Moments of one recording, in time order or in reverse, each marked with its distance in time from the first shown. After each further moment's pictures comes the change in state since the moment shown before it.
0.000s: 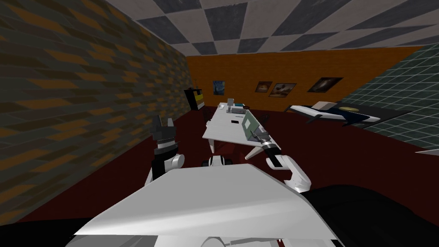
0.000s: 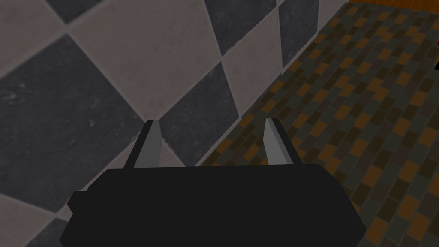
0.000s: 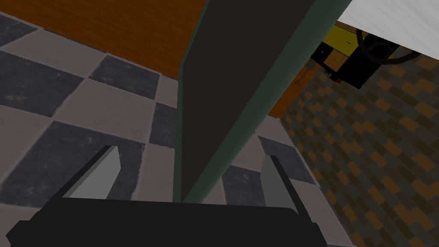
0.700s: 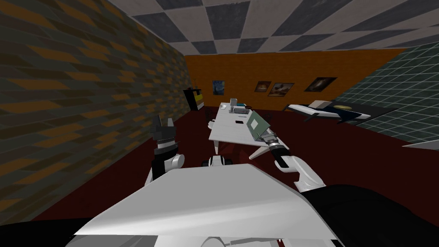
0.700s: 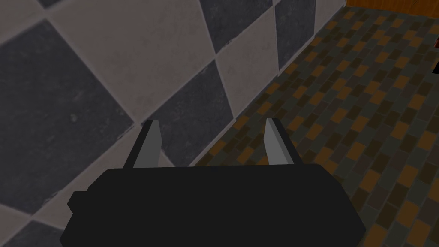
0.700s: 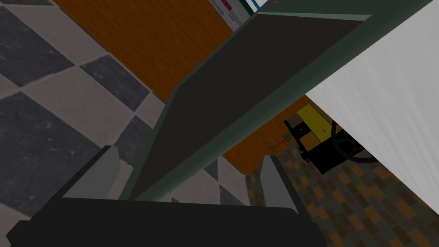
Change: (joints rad) left arm 0.000 0.000 0.000 0.000 0.000 0.000 0.000; right arm 0.018 -0.089 -0.080 0.097 0.140 0.066 0.142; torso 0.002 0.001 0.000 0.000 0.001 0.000
